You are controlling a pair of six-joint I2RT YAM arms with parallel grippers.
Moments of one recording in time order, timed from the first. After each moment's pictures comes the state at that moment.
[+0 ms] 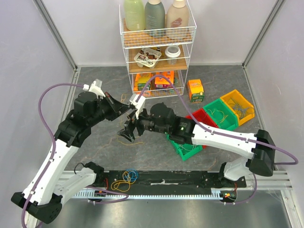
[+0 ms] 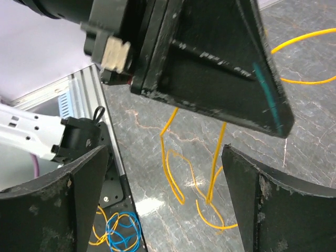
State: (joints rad) left arm -0.45 0.86 1.09 -0.64 0.16 -0.87; right arm 1.14 1.46 1.24 0.03 -0.11 0.19
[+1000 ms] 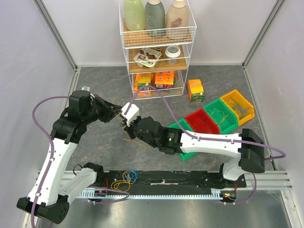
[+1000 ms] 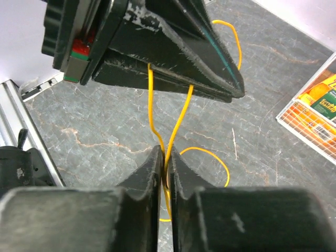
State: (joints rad) left arm -0.28 0.88 1.15 -0.83 0.21 -1.19; right arm 1.30 1.57 1.23 0.15 0.38 0.08
